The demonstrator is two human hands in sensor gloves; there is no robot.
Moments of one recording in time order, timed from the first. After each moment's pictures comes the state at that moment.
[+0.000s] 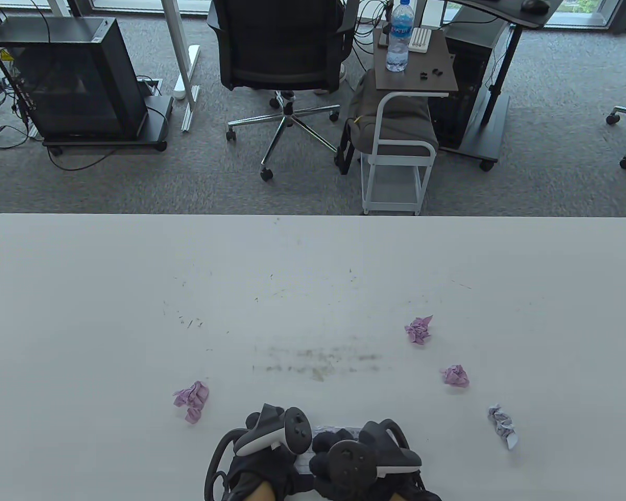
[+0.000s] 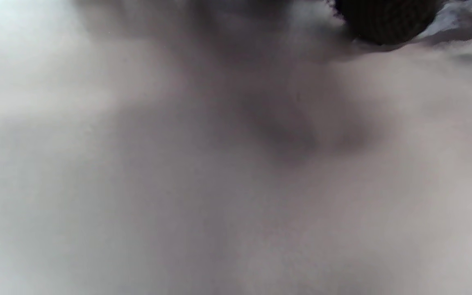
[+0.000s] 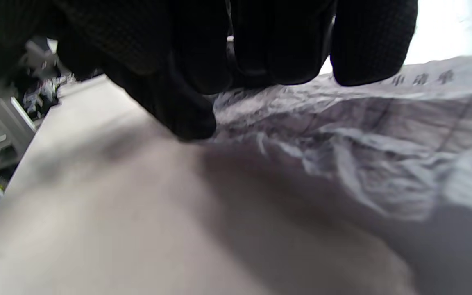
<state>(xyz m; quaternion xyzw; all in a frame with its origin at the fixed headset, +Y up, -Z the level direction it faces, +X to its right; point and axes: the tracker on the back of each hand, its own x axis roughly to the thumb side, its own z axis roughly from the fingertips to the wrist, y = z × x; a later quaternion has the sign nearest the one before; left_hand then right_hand) -0.105 -0.789 -0.224 -0.45 -0.13 0.03 0.88 0.037 -0.749 -0.196 0.43 0.17 0.88 0.08</state>
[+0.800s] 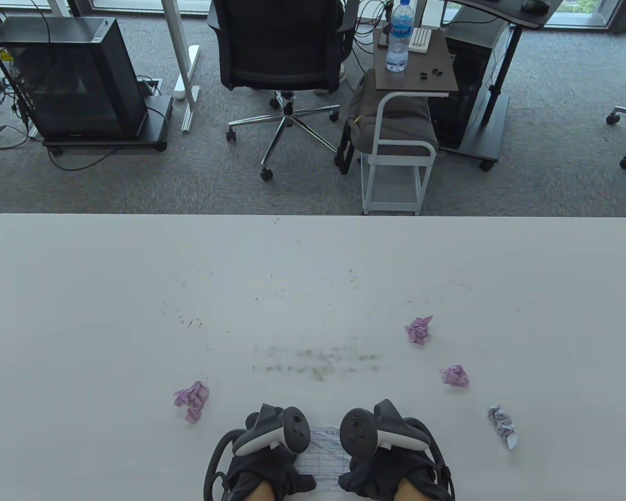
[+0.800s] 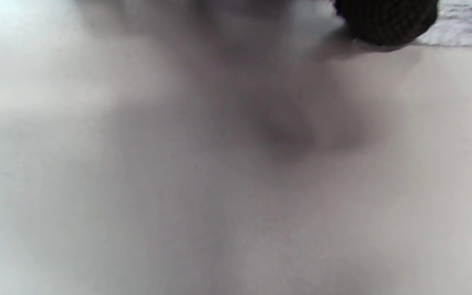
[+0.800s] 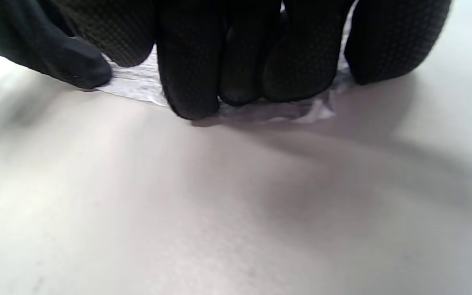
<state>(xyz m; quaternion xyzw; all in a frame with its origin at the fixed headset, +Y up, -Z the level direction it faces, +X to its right) -0.106 -0.789 -0.224 -0.45 -0.12 0.03 0.88 0.086 -0.762 -0.222 0.22 0.37 0.90 0.07</state>
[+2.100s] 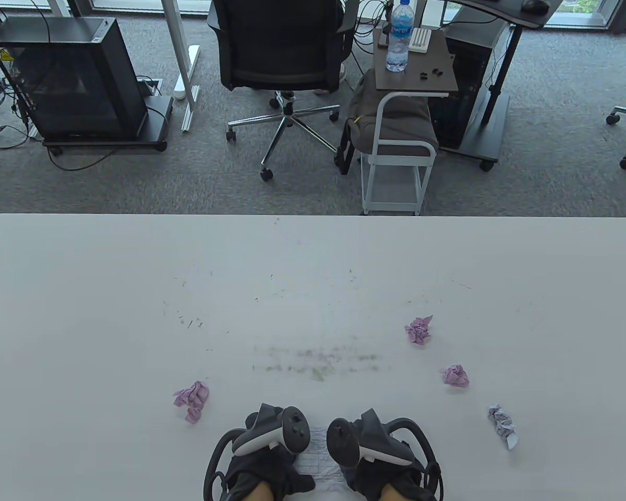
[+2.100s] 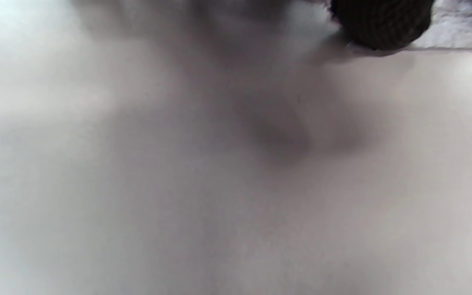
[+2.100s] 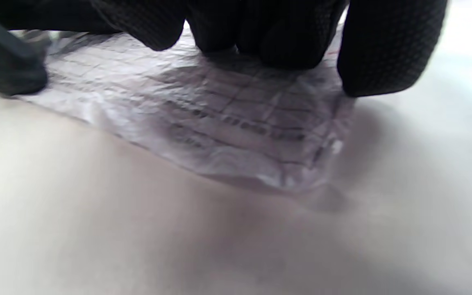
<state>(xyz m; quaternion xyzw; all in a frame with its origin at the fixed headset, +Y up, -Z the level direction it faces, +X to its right) -0.106 -0.789 -0.224 -0.45 -0.13 0.03 0.88 0.068 -0.761 -0.220 0.18 0.24 0.95 -0.01</state>
